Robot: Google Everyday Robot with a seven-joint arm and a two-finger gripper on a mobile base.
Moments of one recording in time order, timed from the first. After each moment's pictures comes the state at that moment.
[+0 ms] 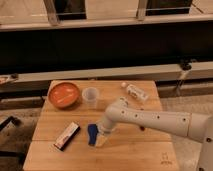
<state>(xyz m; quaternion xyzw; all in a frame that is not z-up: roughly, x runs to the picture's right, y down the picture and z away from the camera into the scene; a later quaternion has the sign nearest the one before) -0.044 0.303 0.781 -0.40 -0.20 0.07 0.89</state>
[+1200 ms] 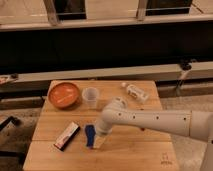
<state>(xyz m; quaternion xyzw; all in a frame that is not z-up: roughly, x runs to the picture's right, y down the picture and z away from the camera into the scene) -0.060 0.293 0.756 -0.37 -0.20 0.03 0.91</state>
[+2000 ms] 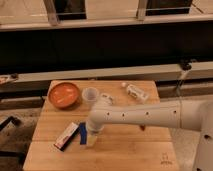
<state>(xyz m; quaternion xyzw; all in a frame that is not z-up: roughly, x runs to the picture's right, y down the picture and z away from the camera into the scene) -0.096 0.267 0.734 -0.35 -0.17 0.02 0.92</state>
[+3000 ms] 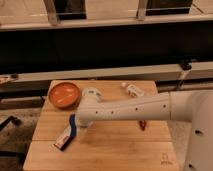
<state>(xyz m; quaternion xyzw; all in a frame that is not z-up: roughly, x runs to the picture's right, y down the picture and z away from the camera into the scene) -0.143 0.227 0.737 -0.29 -0.17 0.03 0.94</state>
